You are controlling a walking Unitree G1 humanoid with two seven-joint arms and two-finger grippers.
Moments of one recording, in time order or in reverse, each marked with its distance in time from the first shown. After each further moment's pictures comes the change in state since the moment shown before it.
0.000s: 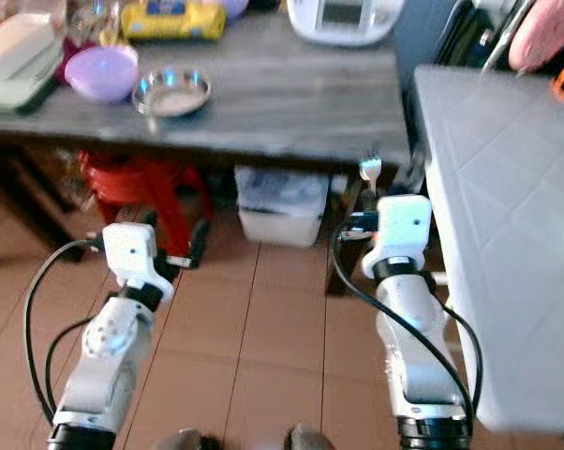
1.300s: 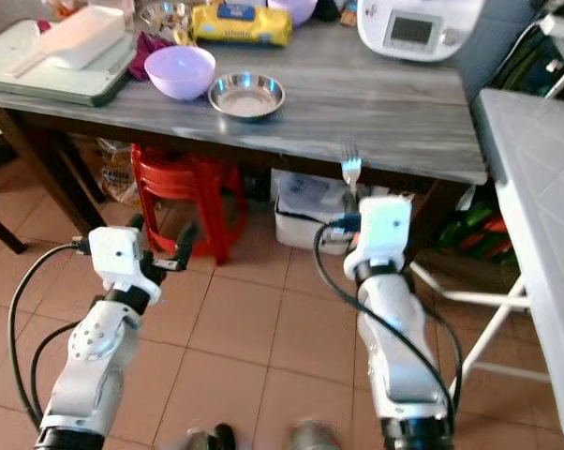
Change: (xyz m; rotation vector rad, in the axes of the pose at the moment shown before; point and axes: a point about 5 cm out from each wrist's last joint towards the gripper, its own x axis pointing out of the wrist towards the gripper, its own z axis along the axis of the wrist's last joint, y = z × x) left arm -0.003 0.005 -0.003 -0.014 0.017 0.009; right arm 0.004 0.012 0.004 0.015 -0.023 0.024
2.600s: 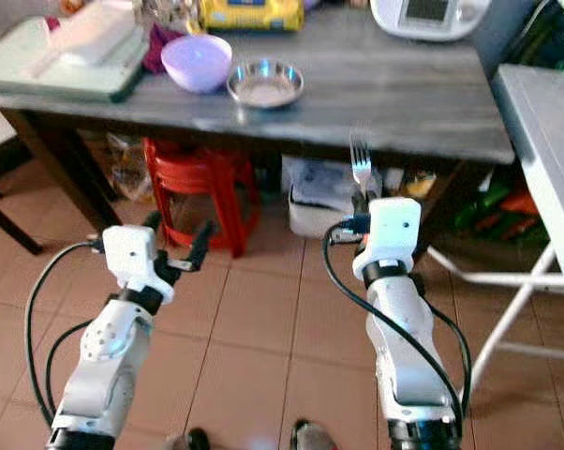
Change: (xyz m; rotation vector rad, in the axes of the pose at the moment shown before) left arm 0.001 -0.010 0.003 -0.005 -0.022 -0.058; right arm -0.005 -0.006 -0.006 0.002 0.024 -0.027
